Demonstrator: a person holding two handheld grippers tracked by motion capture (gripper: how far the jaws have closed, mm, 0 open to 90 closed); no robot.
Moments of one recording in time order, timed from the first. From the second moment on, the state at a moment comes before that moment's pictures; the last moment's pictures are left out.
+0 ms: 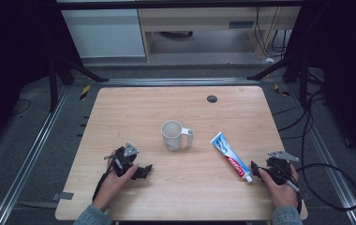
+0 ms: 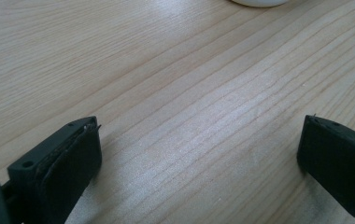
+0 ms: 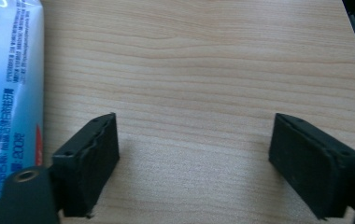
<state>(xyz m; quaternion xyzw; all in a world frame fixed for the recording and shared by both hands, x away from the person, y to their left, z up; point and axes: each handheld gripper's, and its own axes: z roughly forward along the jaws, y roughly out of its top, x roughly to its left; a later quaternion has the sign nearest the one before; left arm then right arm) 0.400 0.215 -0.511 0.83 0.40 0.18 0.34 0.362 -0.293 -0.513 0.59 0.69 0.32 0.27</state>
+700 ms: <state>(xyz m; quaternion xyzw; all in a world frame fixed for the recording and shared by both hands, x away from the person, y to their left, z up) 0.406 0.212 -0.511 0.83 0.40 0.18 0.34 0.379 -0.230 -0.408 0.52 0.78 0.23 0.24</state>
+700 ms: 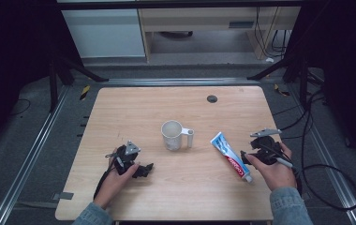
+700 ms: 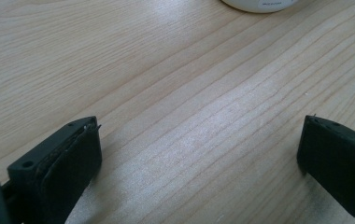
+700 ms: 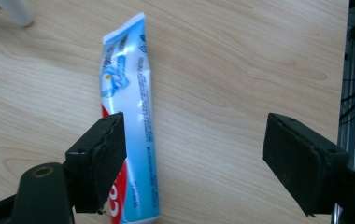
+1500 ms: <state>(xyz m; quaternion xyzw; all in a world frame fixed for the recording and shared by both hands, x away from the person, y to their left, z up) 0.407 0.212 -0.511 0.83 0.40 0.18 0.34 0.413 -0.183 -0.372 0.49 0.83 0.16 0.21</state>
